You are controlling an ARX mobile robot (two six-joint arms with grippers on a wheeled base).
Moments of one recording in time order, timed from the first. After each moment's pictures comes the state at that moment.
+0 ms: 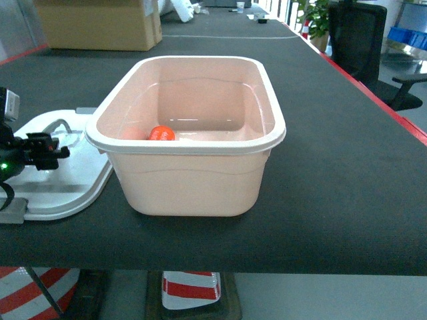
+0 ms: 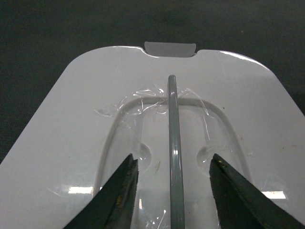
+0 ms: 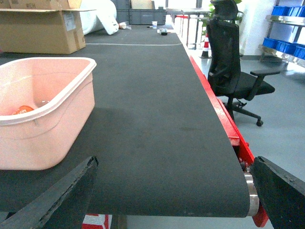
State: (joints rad) left arm 0.15 2.38 1.14 1.03 0.13 0.01; right arm 0.00 0.00 0.01 -0.01 0.00 0.00
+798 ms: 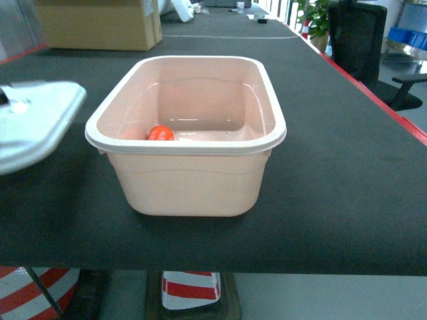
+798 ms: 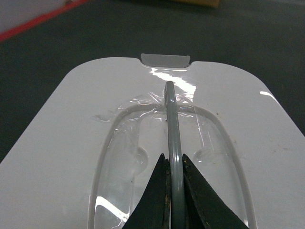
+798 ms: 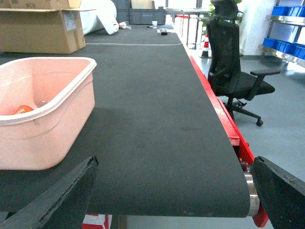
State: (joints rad) left arm 0.22 2.03 1.01 0.83 0.00 -0.07; right arm 0.00 0.00 0.01 -0.01 0.00 0.00
